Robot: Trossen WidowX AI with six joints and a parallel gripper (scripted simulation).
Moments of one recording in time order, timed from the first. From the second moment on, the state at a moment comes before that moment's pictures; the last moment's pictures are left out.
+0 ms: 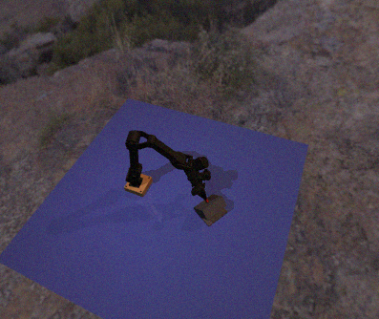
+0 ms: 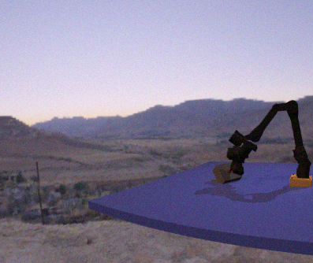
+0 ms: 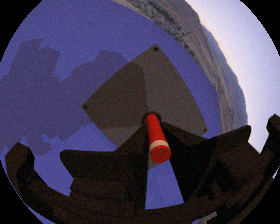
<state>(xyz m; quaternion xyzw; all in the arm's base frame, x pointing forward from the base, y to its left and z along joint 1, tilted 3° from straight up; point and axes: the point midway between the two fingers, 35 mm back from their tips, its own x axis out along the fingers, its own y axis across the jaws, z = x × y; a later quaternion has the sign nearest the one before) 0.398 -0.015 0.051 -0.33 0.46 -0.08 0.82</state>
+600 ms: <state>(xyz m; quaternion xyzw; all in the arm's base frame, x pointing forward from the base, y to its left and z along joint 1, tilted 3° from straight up) 0.399 -0.015 0.050 -0.33 0.46 -0.08 0.82</state>
